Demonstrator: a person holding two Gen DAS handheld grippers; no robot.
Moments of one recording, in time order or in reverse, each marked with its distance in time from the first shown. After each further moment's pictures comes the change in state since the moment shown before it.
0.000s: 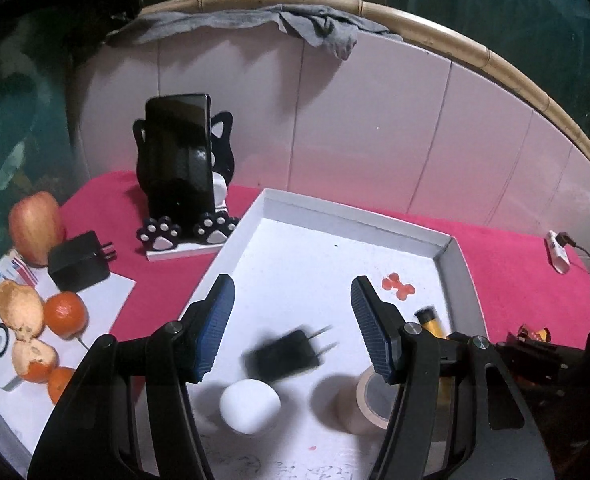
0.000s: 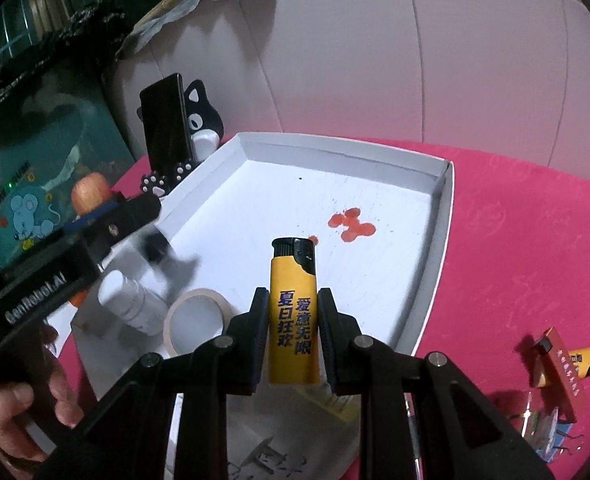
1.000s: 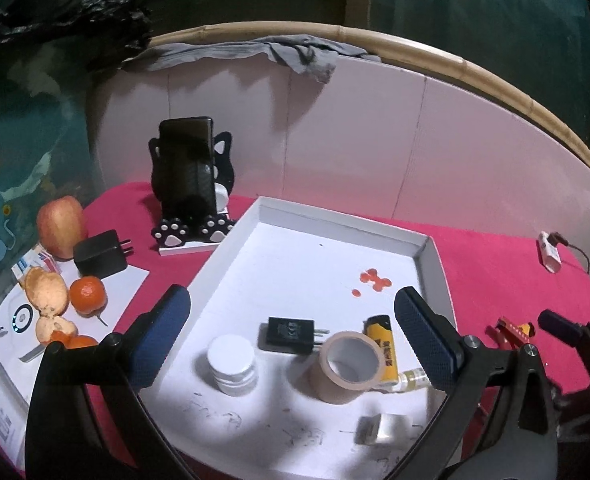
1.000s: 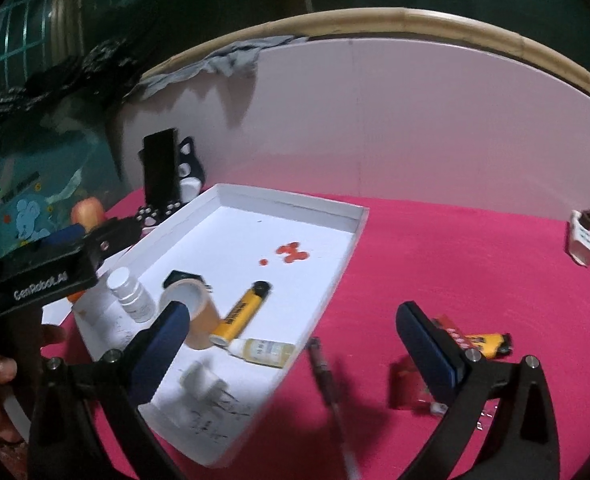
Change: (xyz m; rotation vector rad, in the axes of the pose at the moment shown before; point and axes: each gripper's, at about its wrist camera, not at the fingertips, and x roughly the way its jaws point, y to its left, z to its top) left arm -0.047 -0.028 -0.015 0.012 -0.052 0.034; right arm -0.088 -0.025 -0.034 -0.015 -0.210 -0.131
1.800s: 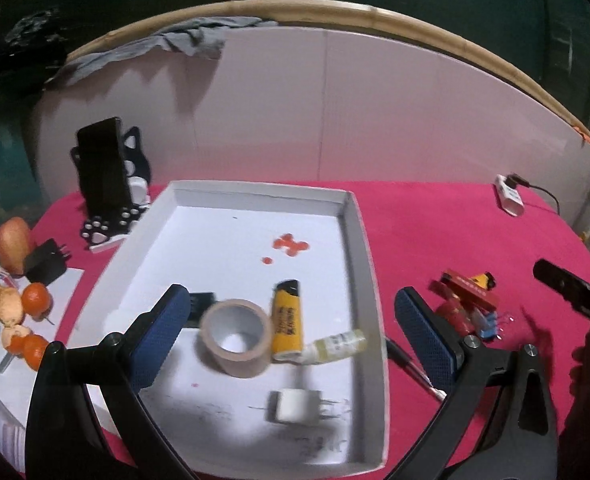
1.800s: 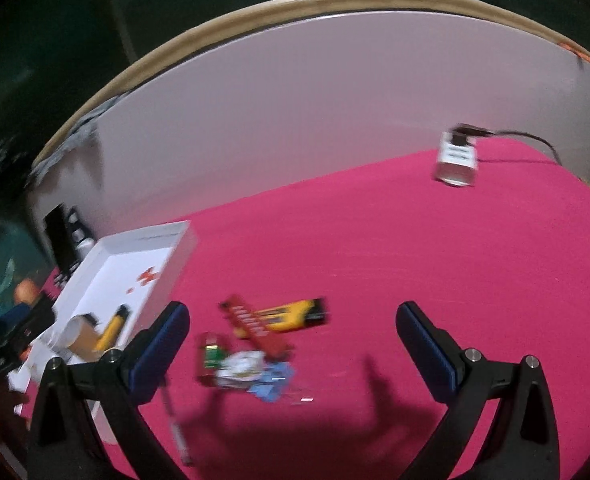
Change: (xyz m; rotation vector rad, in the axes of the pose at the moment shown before) left arm 0.000 -0.079 -0.019 0.164 0.083 -0.128; right arm -0.043 -0.152 -0.033 0.344 -0.032 -0.214
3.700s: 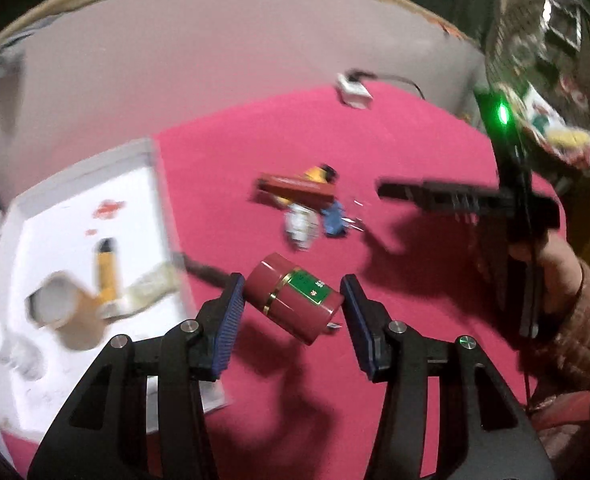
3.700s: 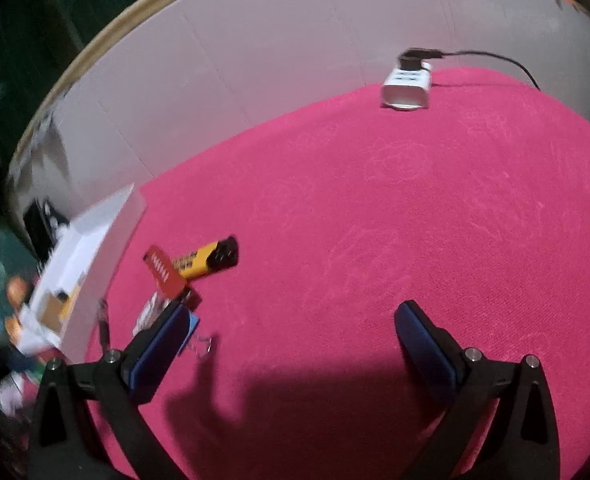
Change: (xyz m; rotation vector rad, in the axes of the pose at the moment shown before) left arm -0.008 -0.088 -0.030 0.316 0.170 -0.388; right arm 0.018 -0.038 -0.030 0.006 0.165 0.027
